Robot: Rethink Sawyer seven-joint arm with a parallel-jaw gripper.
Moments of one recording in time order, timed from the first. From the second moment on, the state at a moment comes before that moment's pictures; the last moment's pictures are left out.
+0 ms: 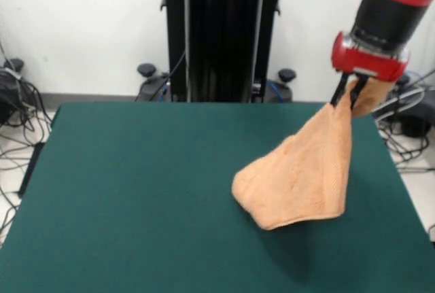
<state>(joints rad) 0.39 -0.48 -0.42 1.66 0.47 0.49 1.65</state>
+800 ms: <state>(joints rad) 0.39 -0.55 -0.45 1.66 0.45 0.55 1.65</state>
